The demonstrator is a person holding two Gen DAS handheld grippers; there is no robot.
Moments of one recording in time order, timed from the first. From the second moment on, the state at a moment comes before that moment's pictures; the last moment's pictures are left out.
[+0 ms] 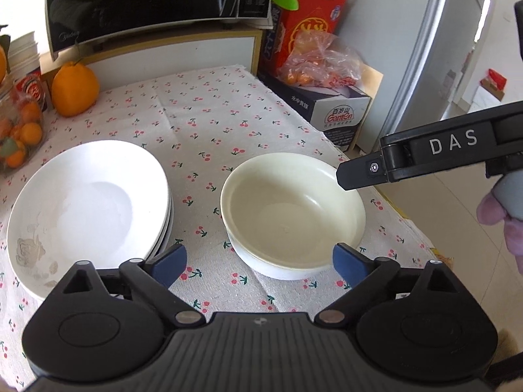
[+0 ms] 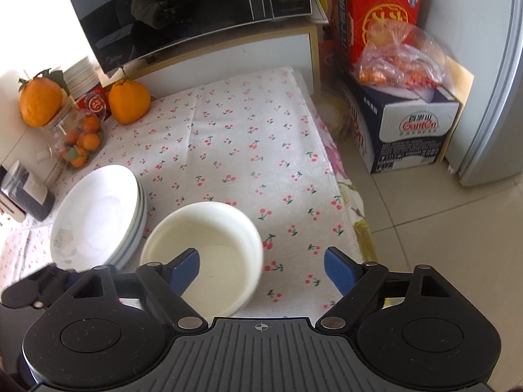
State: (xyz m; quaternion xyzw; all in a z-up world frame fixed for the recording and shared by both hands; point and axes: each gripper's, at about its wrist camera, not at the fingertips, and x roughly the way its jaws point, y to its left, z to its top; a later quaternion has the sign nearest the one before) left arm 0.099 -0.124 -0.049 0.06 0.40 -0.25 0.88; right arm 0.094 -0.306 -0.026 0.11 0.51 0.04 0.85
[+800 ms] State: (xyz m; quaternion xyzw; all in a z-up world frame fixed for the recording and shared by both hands) left arm 0.085 -0.140 -0.092 0.12 0.32 -0.31 0.89; right arm 0.087 -0.319 -0.073 0.19 0.46 0.07 0.86
